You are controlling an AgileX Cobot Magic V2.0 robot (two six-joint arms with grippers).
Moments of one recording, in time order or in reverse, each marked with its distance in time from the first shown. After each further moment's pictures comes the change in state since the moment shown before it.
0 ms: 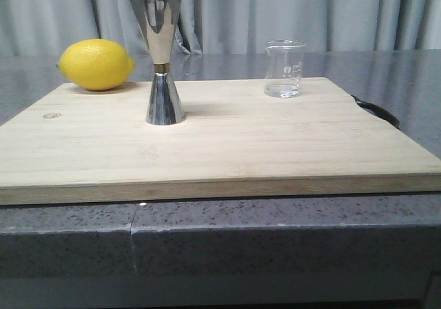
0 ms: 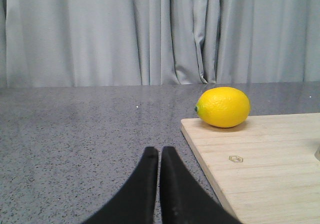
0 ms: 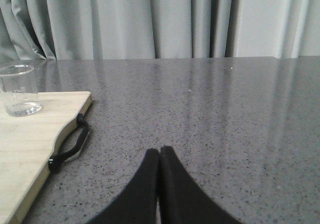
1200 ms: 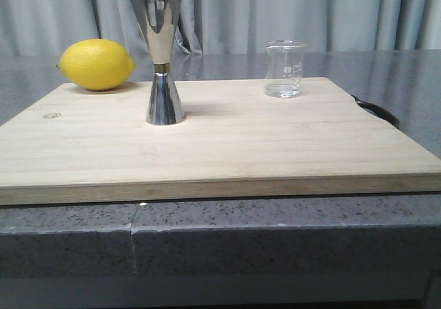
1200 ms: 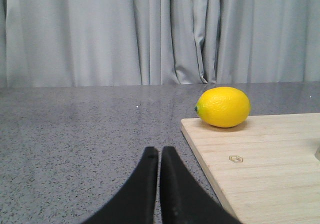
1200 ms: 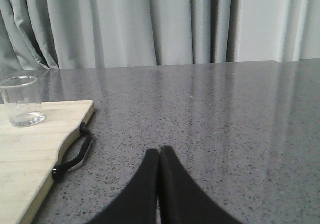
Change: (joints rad) left arm 0.000 0.000 0.000 0.000 0.000 0.000; right arm 0.000 0.000 0.000 0.009 -0.012 0.013
